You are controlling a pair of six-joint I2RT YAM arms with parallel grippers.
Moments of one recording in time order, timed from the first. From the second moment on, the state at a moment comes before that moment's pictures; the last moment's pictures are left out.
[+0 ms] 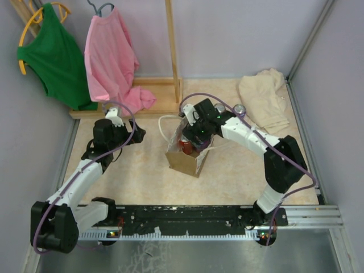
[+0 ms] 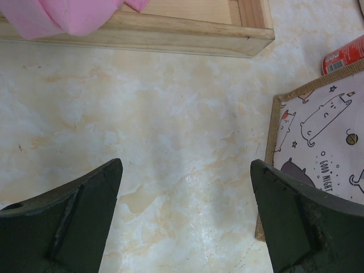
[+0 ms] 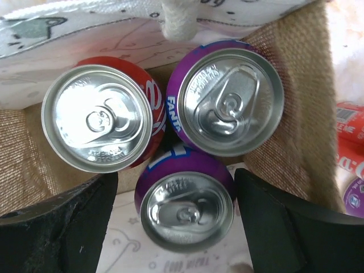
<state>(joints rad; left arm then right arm) -0.19 1.04 0.59 0.02 0.14 -0.32 0.64 1.64 1.25 -0.56 -0.11 -0.27</state>
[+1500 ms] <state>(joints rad) -0.19 1.03 0.58 0.02 0.14 -0.32 0.65 1.76 1.32 -0.58 0.02 -0.23</state>
